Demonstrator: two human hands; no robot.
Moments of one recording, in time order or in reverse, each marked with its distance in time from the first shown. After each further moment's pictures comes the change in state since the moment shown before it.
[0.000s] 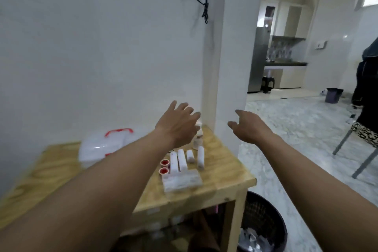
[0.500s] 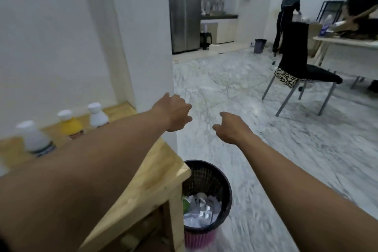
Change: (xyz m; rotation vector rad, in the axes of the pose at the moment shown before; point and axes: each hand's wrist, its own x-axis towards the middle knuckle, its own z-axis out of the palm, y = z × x) left_hand 0.203 0.178 0.127 -0.113 -0.246 0.374; right_hand 0.042 0.216 0.071 0.030 -0.124 0.383
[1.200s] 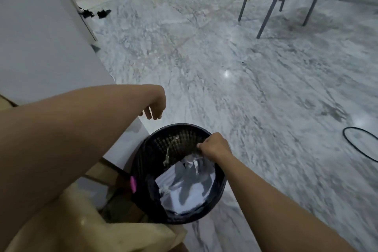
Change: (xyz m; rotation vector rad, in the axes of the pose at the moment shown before) left_hand 0.193 0.073 0.183 -0.406 -0.934 -0.190; right_hand 0.092 0.150 0.259 0.492 -0.211 0.607
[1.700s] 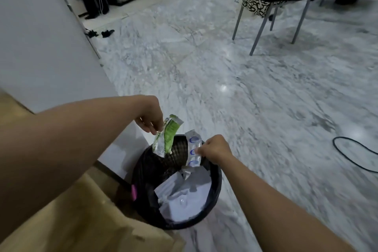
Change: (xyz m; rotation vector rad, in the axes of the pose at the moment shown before) left_hand -0.054 -0.007 -0.005 -0.341 0.035 0.034; right_hand -0.040 -0.014 -0.048 0.154 0.001 -0.040
